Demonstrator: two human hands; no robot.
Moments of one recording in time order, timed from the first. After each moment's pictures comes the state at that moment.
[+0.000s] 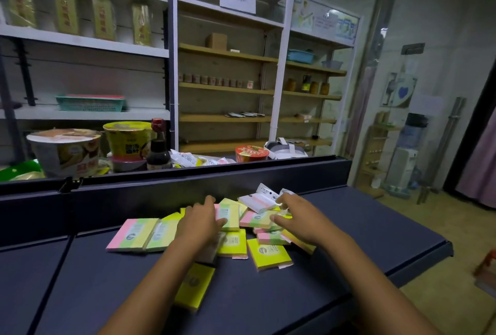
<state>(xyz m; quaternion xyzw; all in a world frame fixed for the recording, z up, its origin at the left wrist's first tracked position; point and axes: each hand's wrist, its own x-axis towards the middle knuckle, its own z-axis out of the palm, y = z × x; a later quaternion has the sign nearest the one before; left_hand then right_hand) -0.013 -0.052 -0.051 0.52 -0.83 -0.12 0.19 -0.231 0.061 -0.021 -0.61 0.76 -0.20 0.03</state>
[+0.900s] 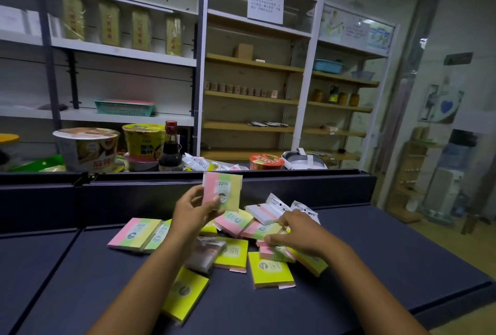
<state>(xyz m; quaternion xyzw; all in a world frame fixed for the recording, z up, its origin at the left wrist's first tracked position) -0.012 -0.050 -0.044 0.29 -0.49 -0.59 0.58 -0.253 0.026 -0.034 -0.64 0.75 -0.14 0.07</state>
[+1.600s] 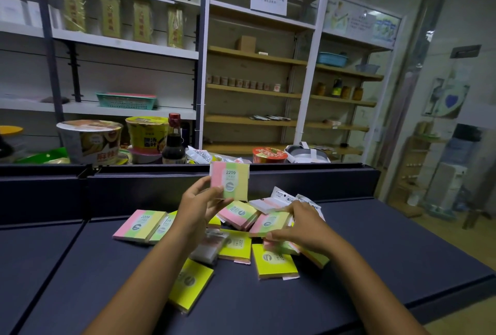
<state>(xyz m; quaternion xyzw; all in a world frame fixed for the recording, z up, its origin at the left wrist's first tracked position) -0.012 -0.043 -0.036 0.24 -0.42 -0.68 0.56 -0.241 0.038 -0.037 -0.60 0.76 -0.22 0.11</state>
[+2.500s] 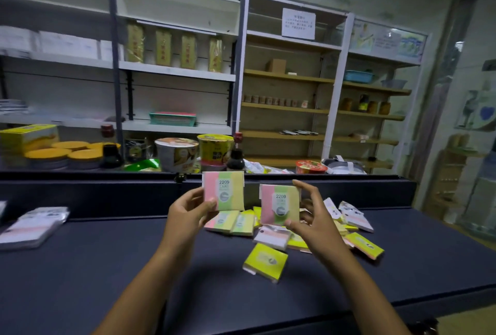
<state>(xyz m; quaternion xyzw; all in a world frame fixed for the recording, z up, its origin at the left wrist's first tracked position) 0.181 0.035 -0.017 0.26 -0.48 -0.55 0.63 -0.064 0.106 -0.008 -0.62 0.51 -0.56 0.21</state>
